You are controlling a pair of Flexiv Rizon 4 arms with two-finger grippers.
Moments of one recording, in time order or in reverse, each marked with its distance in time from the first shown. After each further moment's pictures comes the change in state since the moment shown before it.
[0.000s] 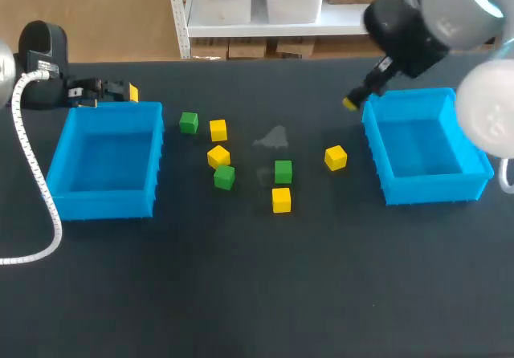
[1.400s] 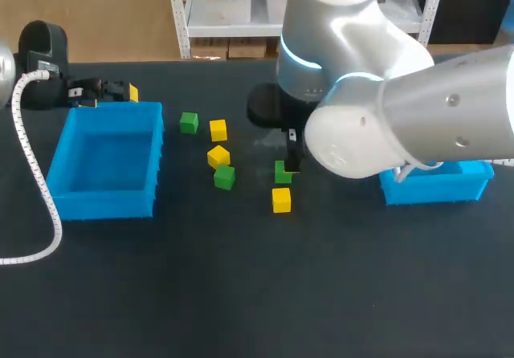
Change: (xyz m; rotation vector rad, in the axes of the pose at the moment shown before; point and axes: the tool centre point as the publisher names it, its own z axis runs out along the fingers) left arm 0.000 0.000 0.000 0.000 0.000 0.000; right arm -0.013 0.074 0.153 -0.118 0.305 -0.667
